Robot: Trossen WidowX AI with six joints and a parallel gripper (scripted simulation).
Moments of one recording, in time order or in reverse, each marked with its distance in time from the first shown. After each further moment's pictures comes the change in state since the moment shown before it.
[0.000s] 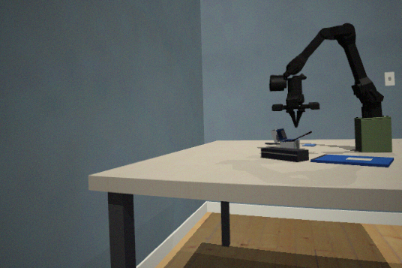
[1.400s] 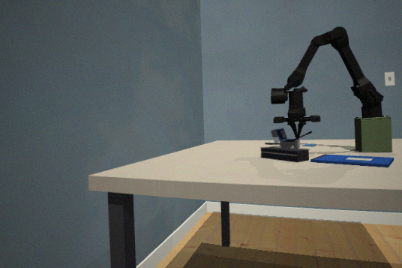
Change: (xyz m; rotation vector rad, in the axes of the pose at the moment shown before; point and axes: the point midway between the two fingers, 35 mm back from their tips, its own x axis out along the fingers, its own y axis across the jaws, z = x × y) arm 0.052 0.002 -0.017 -0.021 0.005 0.008
